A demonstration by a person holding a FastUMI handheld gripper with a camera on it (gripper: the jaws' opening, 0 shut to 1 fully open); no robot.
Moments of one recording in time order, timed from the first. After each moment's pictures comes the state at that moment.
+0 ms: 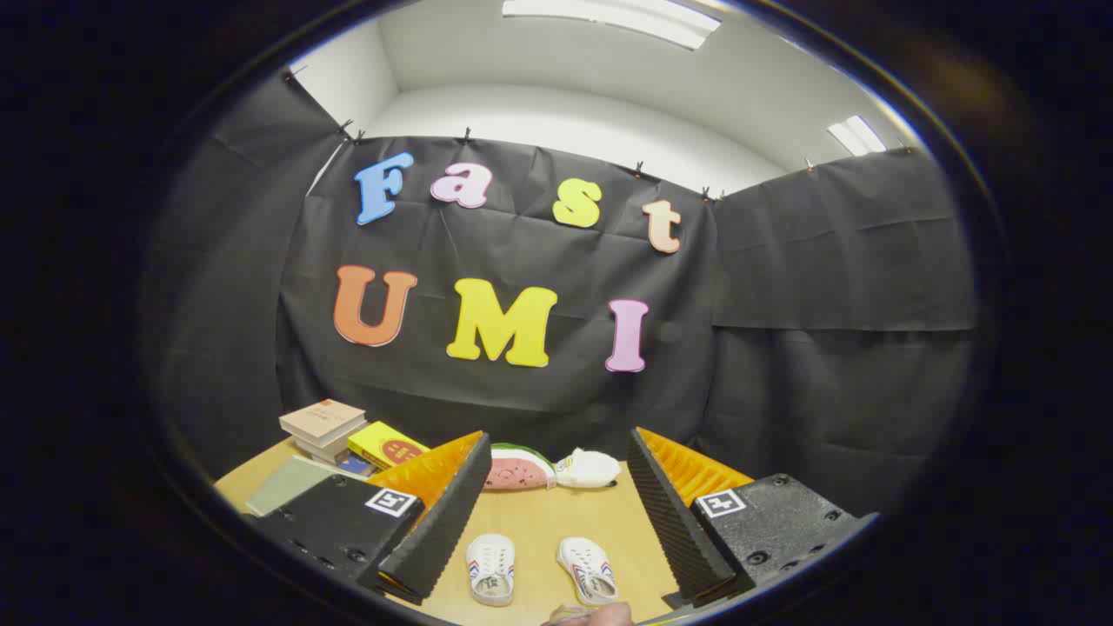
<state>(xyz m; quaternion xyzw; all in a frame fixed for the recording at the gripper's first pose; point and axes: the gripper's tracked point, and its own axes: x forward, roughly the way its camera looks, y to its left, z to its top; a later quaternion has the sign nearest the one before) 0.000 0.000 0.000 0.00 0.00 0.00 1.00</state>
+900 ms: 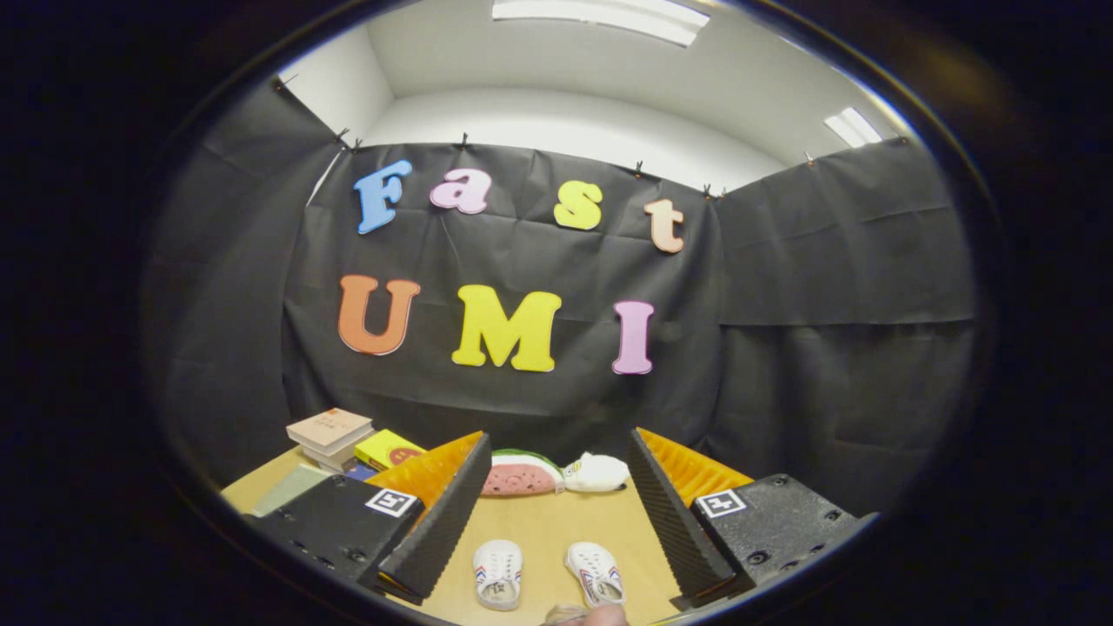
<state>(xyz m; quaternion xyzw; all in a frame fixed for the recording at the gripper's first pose) 0.011 -0.003 0.003 0.01 0.00 0.02 1.00</state>
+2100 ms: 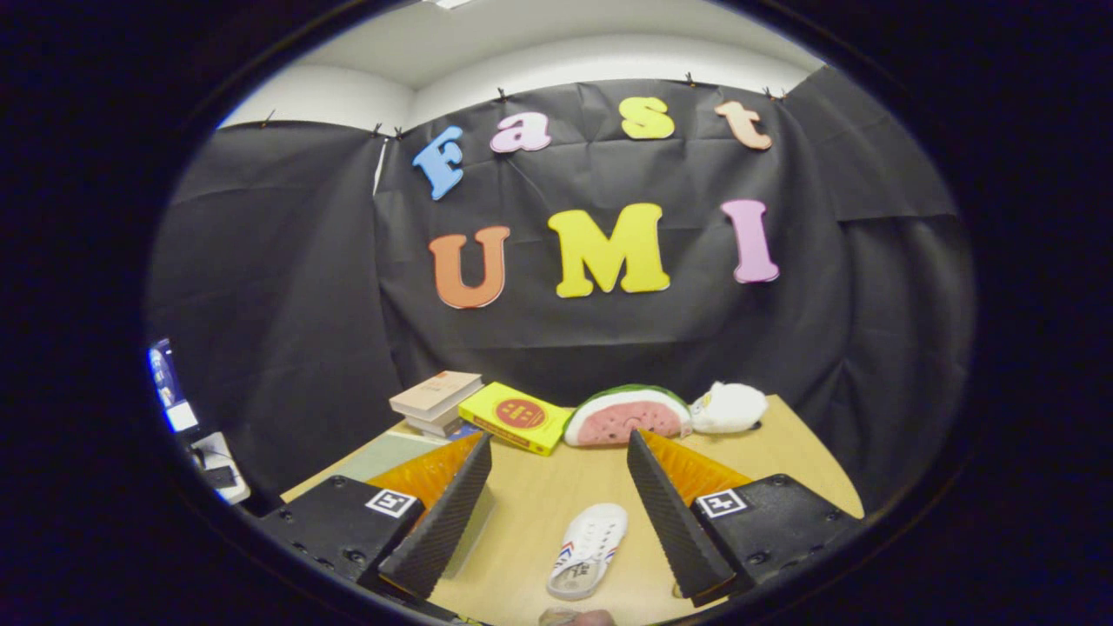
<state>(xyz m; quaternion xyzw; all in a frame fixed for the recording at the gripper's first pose) 0.071 0.080 -0.113 0.08 0.14 0.27 0.95</state>
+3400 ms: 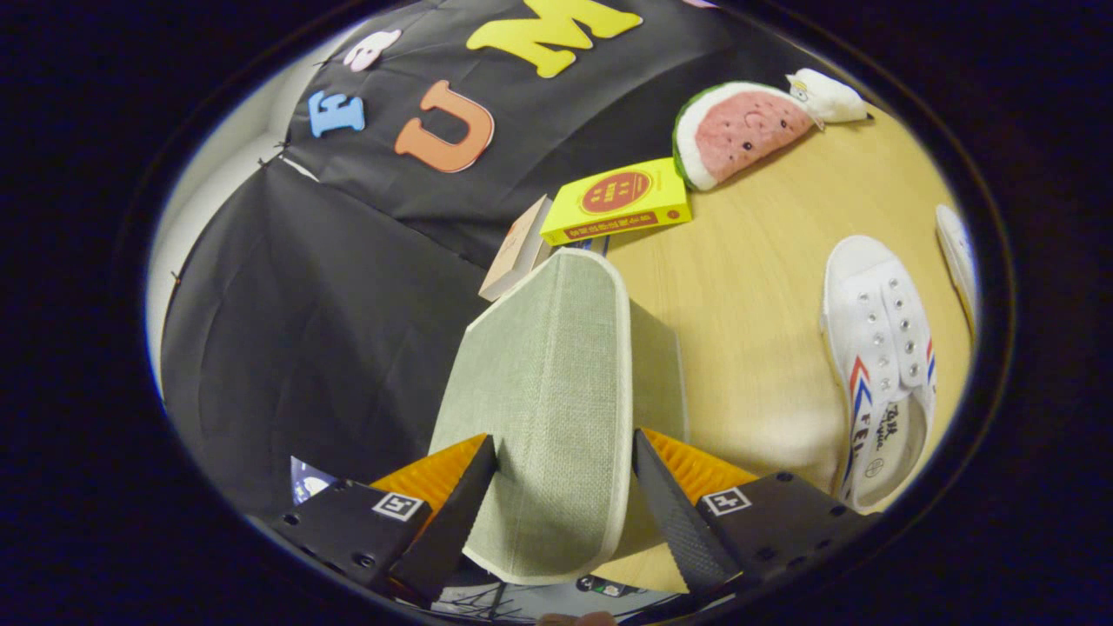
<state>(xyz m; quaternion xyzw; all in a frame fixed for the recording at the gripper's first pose) 0.045 0.270 -0.256 0.30 0.47 0.40 0.73</state>
